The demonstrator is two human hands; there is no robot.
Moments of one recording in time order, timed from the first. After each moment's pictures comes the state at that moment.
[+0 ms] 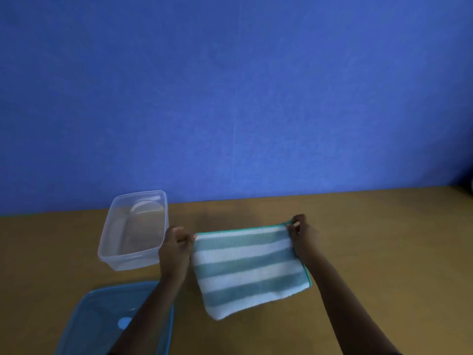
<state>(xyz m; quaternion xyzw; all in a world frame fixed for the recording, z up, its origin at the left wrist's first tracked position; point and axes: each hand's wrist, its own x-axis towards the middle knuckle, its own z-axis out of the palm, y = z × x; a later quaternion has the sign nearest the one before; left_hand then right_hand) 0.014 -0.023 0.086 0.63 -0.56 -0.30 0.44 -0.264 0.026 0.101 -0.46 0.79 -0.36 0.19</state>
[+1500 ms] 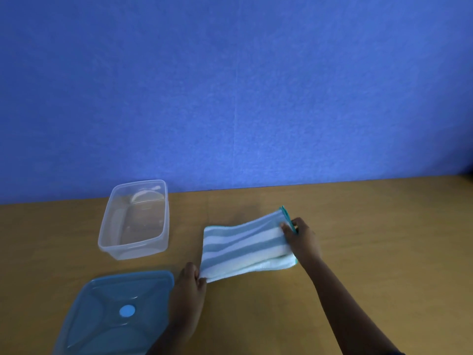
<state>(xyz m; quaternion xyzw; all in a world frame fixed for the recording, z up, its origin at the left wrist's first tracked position) 0.010 0.054 0.028 0.68 -0.65 -0.24 0.25 -0.255 0.036 0.080 -0.43 0.82 -0.31 0.23</state>
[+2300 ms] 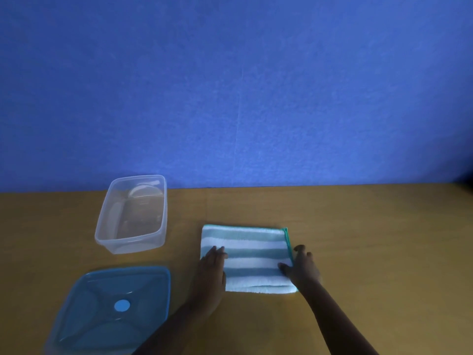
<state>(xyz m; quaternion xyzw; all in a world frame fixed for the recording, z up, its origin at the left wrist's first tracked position) -0.025 0.036 0.013 0.49 -0.83 -0.12 0.25 -0.253 0.072 0.042 -0.41 0.87 -0.13 0.26</state>
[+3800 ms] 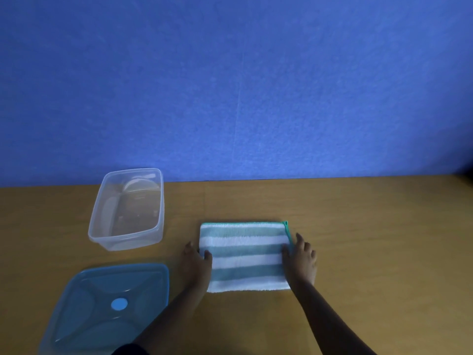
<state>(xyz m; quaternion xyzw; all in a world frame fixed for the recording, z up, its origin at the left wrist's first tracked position) -0.029 0.002 0.004 0.73 -0.52 -0.35 0.27 -0.239 0.064 0.016 -0.38 0.89 -0.21 0.16</state>
